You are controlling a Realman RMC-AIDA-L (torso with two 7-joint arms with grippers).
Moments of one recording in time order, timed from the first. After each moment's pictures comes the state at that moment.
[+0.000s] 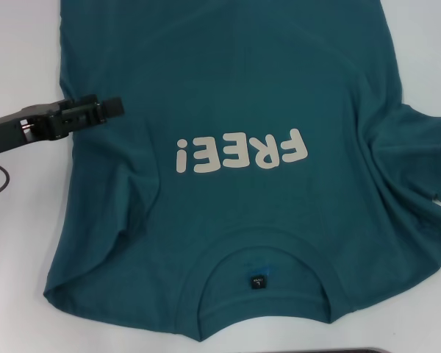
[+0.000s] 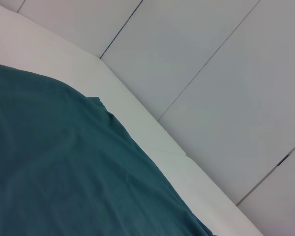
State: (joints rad) left arm -0.42 -2.10 -2.60 -0.72 -1.16 1.60 -1.80; right arm 0.35 1.94 2.66 0.75 -2.29 1.48 -1.03
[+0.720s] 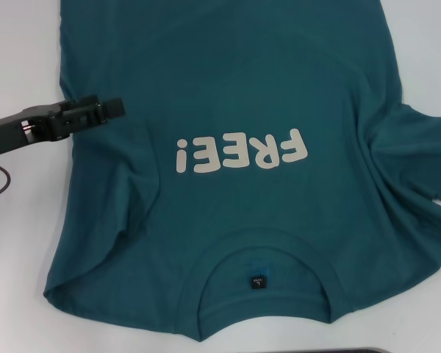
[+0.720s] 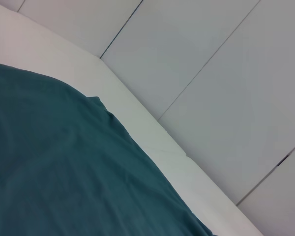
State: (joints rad) left arm -0.42 -2.10 -2.60 -0.72 -1.16 1.59 -1.80; right arm 0.36 1.94 2.67 0.75 -2.29 1.48 -1.04
